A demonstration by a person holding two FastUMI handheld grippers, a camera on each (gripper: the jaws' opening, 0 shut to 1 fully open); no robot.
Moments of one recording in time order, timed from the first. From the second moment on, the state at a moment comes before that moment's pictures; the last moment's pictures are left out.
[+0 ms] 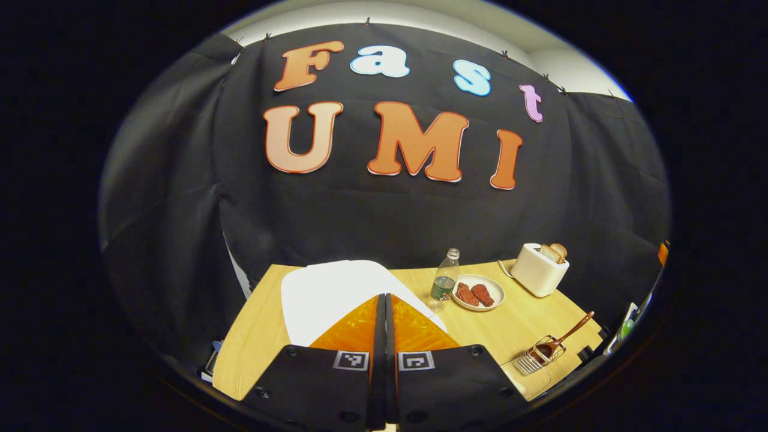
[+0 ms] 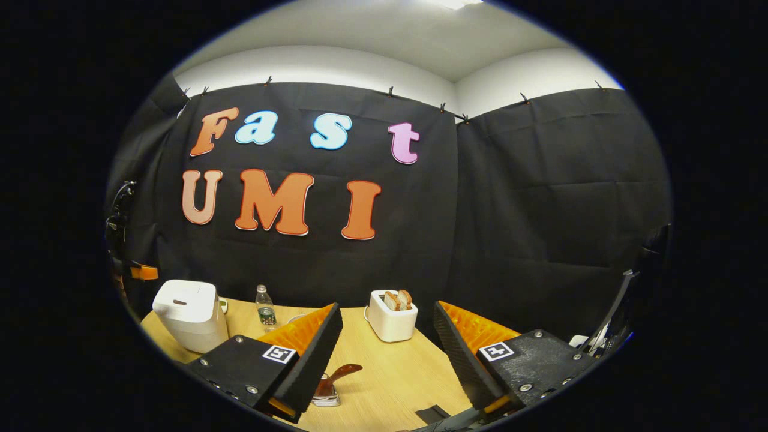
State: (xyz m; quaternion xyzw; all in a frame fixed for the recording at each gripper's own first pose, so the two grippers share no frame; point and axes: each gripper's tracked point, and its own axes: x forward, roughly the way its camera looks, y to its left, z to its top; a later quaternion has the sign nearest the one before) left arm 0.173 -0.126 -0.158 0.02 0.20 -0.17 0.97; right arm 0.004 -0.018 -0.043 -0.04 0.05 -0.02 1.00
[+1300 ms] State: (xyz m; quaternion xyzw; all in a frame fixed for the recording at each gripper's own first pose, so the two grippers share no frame) left arm 0.227 -0.140 -0.264 0.00 0.36 -0.17 0.92; right arm 0.009 -0.028 -0.085 -0.04 0.10 -0.02 0.99
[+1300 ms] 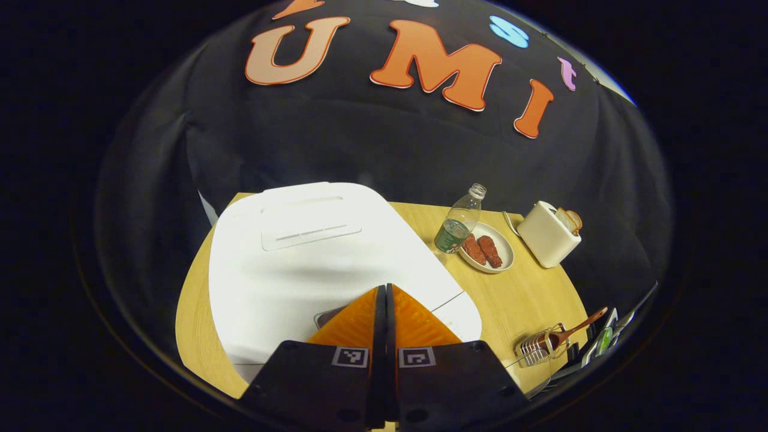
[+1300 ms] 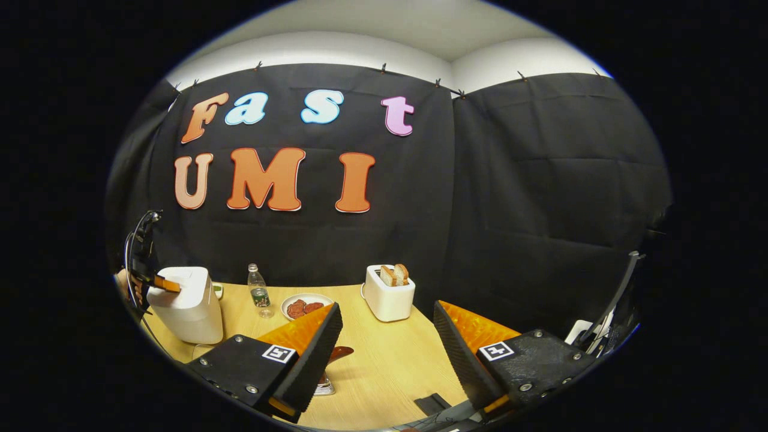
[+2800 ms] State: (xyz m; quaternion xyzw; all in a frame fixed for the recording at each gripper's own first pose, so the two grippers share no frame) left arm 0.062 0.044 0.023 -0.03 0.09 0.00 1.00; right arm 0.071 0.046 -0.272 0.18 0.26 0.07 0.95
